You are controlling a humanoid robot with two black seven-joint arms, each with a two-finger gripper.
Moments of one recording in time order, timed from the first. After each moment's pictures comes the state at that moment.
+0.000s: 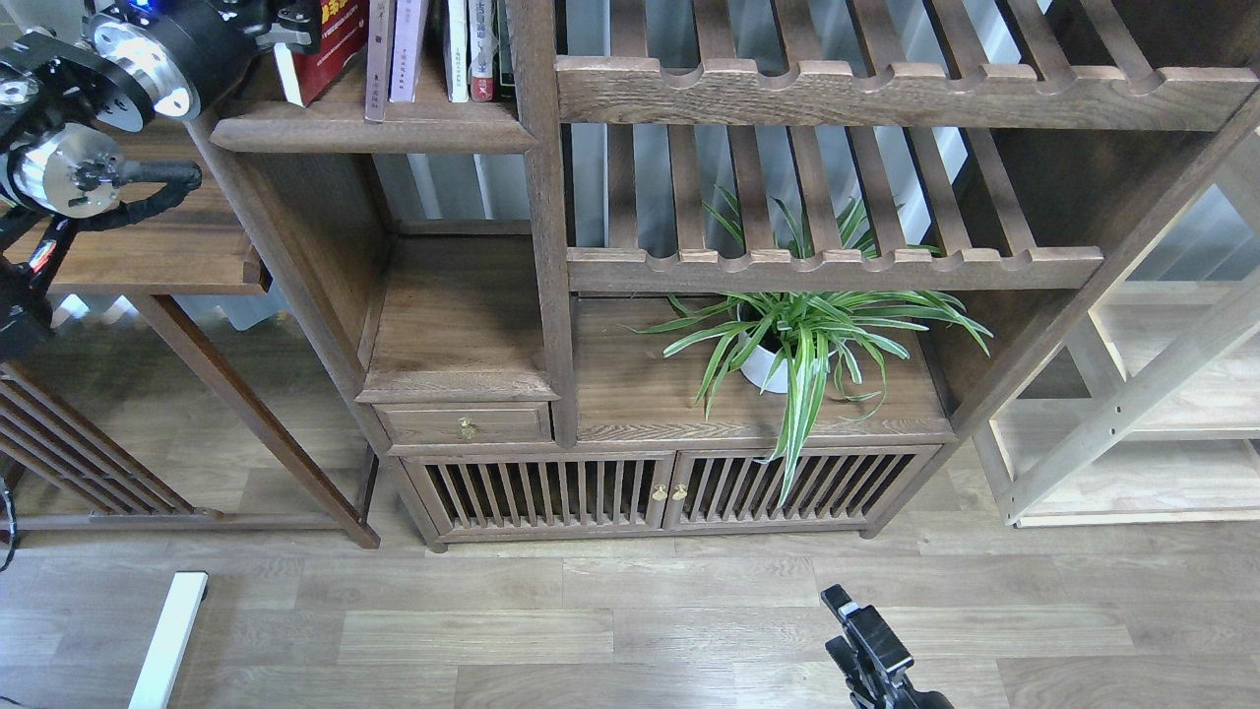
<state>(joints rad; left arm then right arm) -1.05 0.44 -0.84 -0.87 0.61 -0.15 0.05 -0.36 -0.17 1.06 1.04 0.16 0.58 0.02</state>
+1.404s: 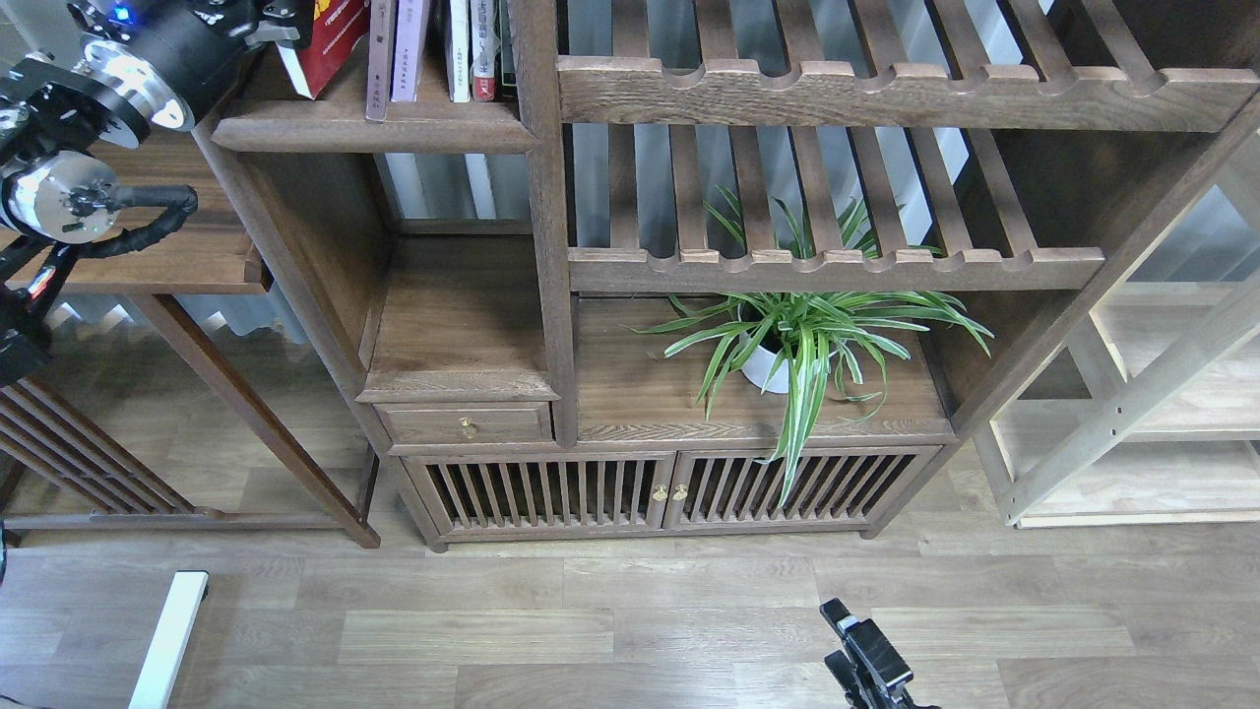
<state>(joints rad) -1.01 0.46 -0.82 -0.88 0.51 -0.18 -0.09 -0.39 -0.17 1.06 1.05 0.16 0.58 0.02</state>
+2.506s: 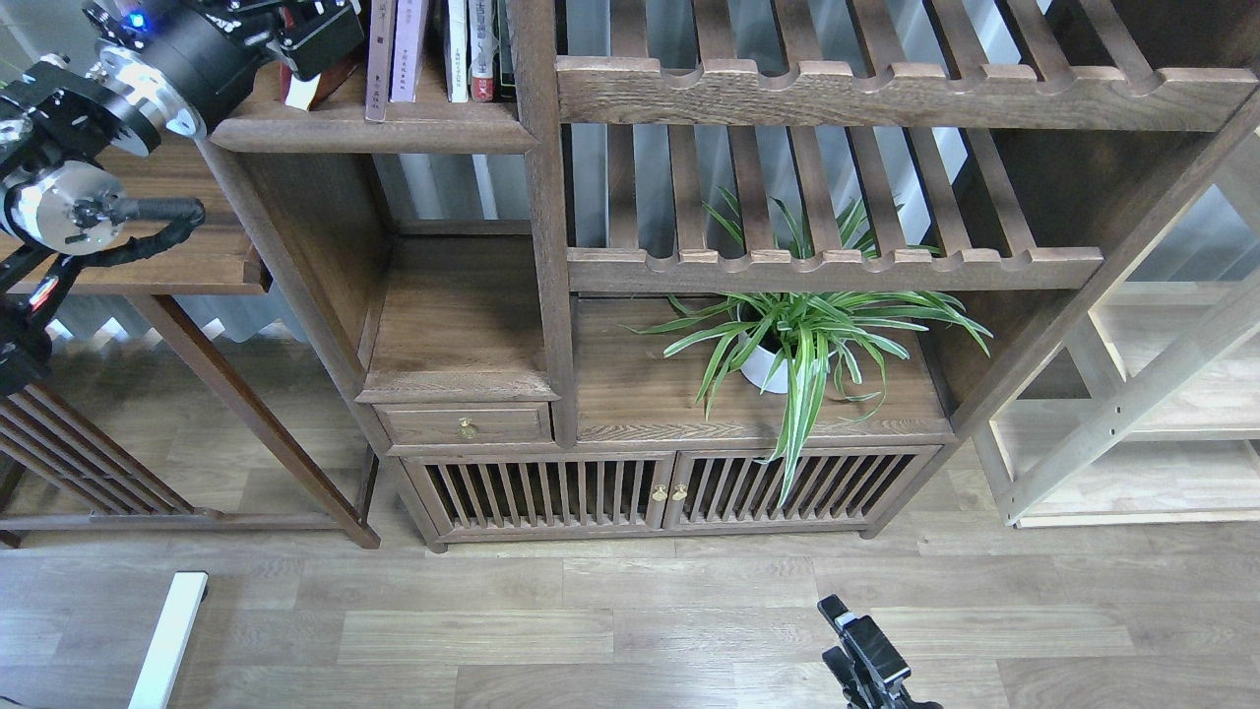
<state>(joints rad) -0.95 0.50 -0.82 -1.04 0.50 -0.19 -0.07 -0.38 -0.17 1.06 1.05 0.15 0.58 0.02</state>
